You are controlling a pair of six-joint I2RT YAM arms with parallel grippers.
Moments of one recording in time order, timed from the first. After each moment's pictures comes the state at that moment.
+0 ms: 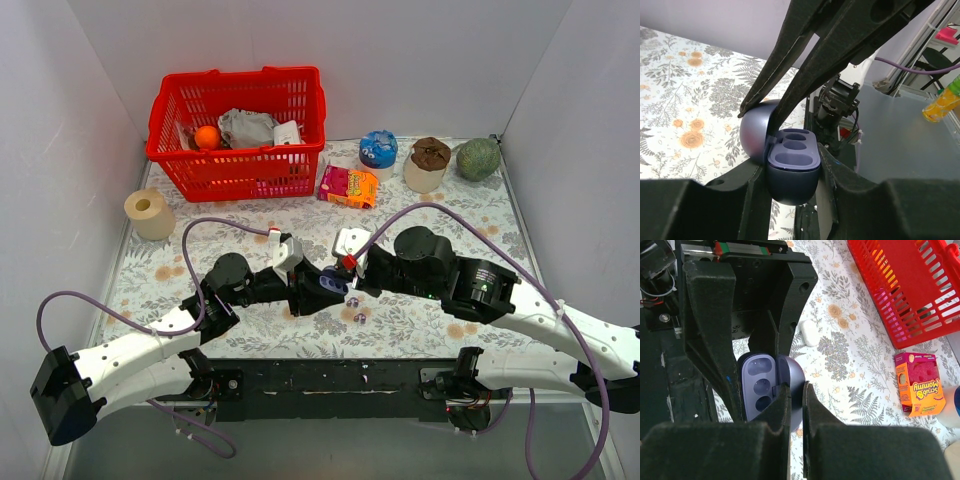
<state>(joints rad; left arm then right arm) -0.90 0.89 0.55 0.43 0.56 -0.28 1.19 1.00 1.16 -0.53 -0.02 -0.29</state>
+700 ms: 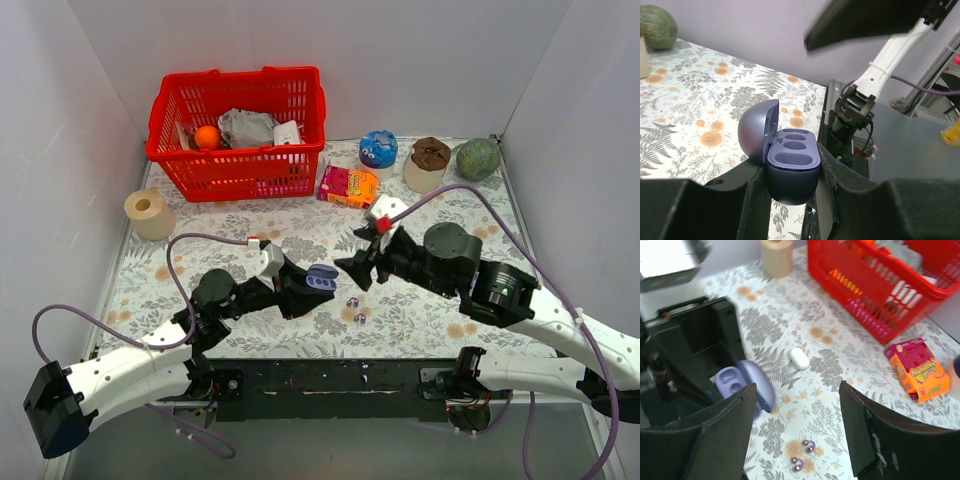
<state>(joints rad) -0.90 0.81 0.45 0.51 0.46 -0.31 1.17 0.94 1.15 -0.43 0.10 -0.08</state>
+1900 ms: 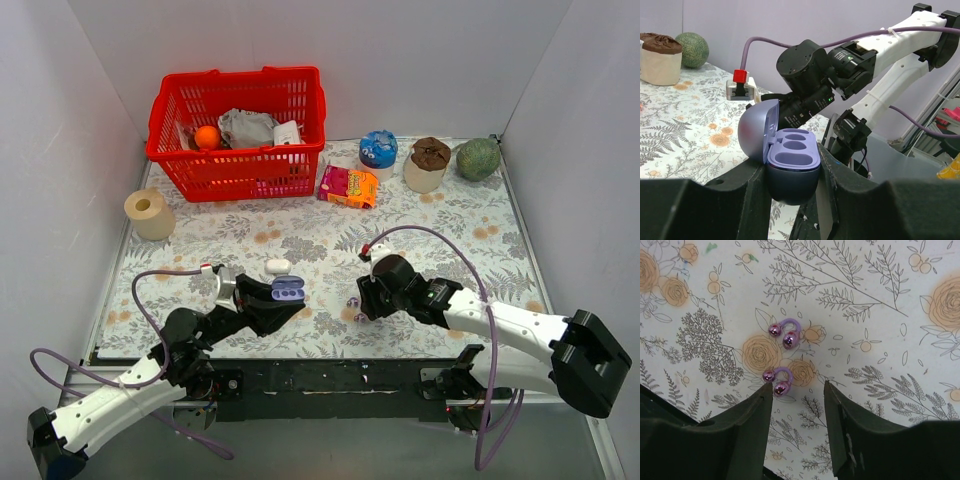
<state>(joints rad) -0.90 0.31 0.16 0.49 0.25 -0.45 0.92 1.11 0.57 -0.34 0.07 0.36</state>
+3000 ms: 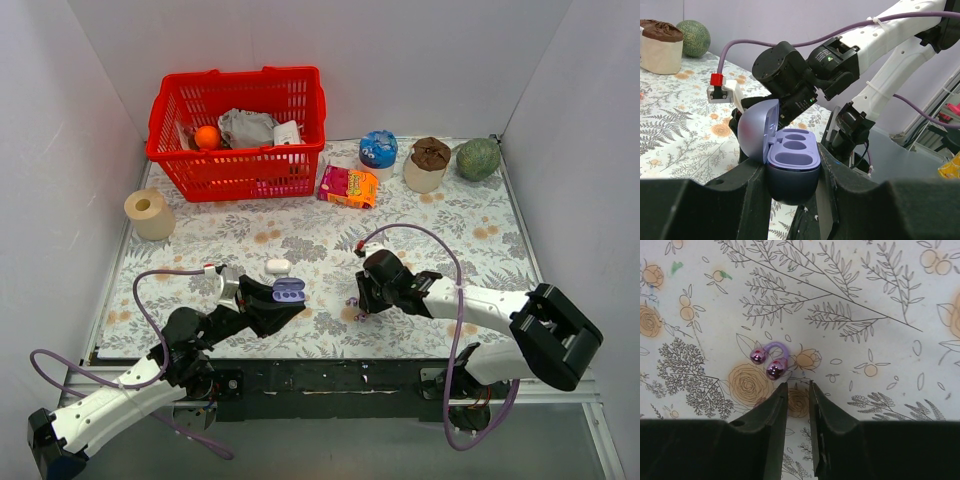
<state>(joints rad) -0.90 0.29 0.16 0.43 0.25 -0.45 0.87 1.33 0.58 -0.18 0.02 0.43</state>
